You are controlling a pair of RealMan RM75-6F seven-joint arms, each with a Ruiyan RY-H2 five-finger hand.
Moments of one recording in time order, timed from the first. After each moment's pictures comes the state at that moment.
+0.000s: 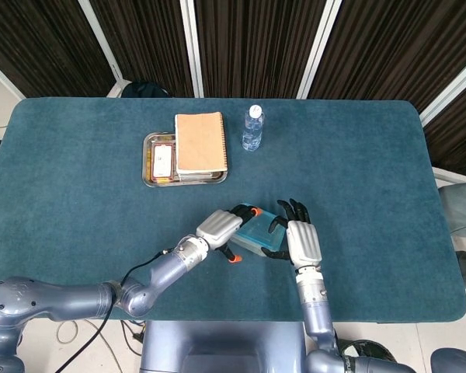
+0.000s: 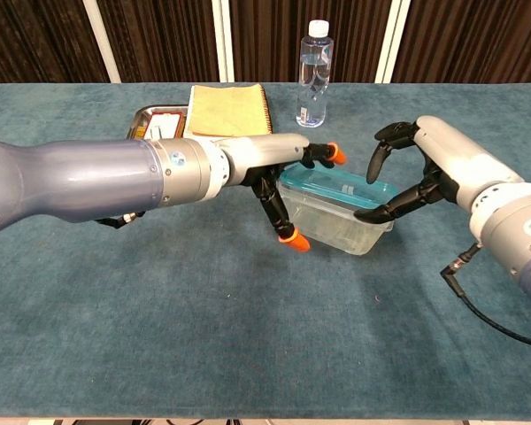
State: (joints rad) left arm -1.10 -1.73 -0.22 -1.39 0.96 0.66 0.13; right arm 0.45 -1.85 0.30 -1.60 -1.10 1.32 -0.37
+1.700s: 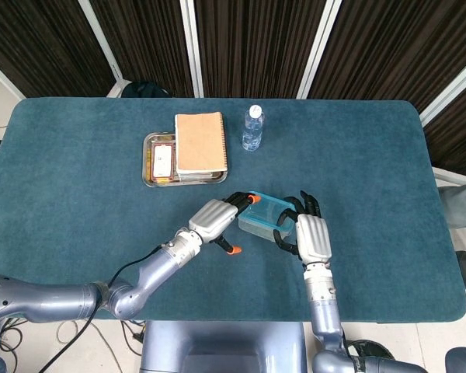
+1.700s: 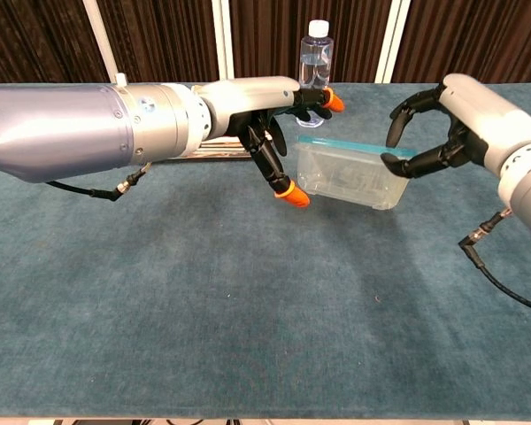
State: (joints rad) left arm -1.08 -1.62 -0.24 -1.56 0.93 0.77 0.17; right arm 0.45 -1.78 0.34 -1.73 -1.09 1.38 -0.42
